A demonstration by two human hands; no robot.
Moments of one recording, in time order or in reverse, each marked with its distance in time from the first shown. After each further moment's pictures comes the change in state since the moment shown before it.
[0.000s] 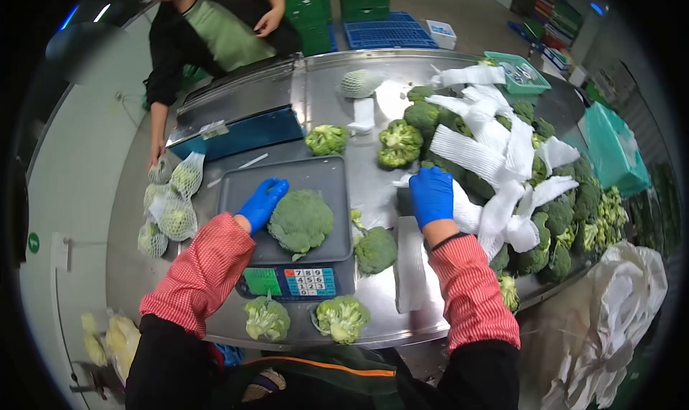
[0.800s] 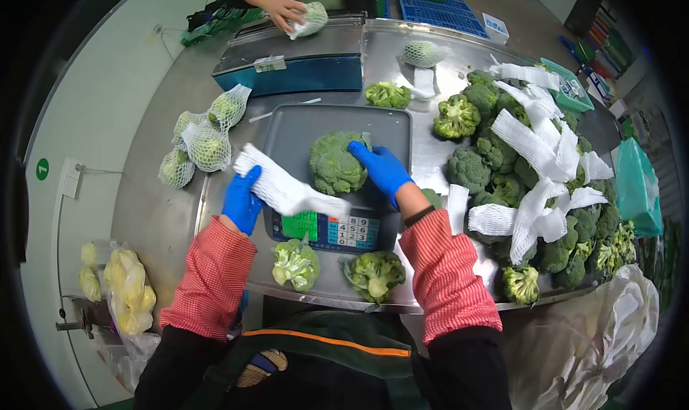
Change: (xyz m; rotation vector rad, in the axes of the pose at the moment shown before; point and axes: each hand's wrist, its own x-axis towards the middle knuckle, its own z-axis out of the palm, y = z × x) left_hand -0.130 -0.080 -0.056 -1.253 0.302 -0.059; right_hand 0.026 -0.180 -0.005 1.467 -0.533 0.455
